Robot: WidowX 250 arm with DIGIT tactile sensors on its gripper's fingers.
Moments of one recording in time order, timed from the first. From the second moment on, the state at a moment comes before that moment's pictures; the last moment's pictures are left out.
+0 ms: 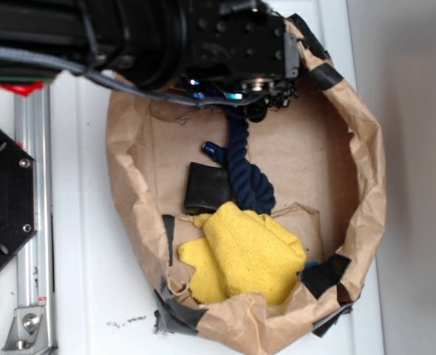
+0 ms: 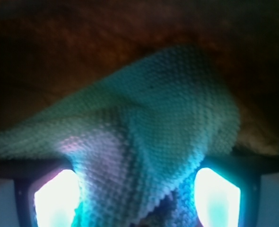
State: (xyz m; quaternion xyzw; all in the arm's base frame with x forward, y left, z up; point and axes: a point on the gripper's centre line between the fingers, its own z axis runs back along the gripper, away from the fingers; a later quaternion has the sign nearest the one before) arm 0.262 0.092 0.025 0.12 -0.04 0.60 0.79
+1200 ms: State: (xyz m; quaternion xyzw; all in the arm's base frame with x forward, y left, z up) arm 0.280 0.089 0.017 0.12 -0.02 0.57 0.81
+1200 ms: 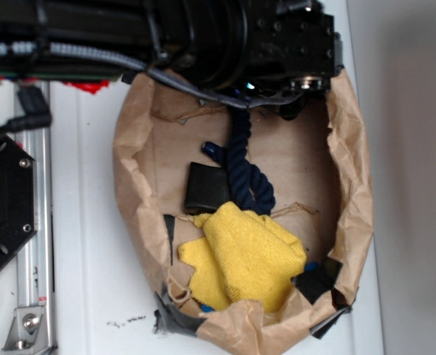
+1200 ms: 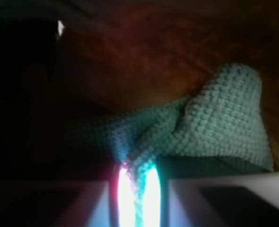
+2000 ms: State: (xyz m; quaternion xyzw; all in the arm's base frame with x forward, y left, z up) arm 0.258 0.030 0.078 0.06 -0.03 0.28 0.96
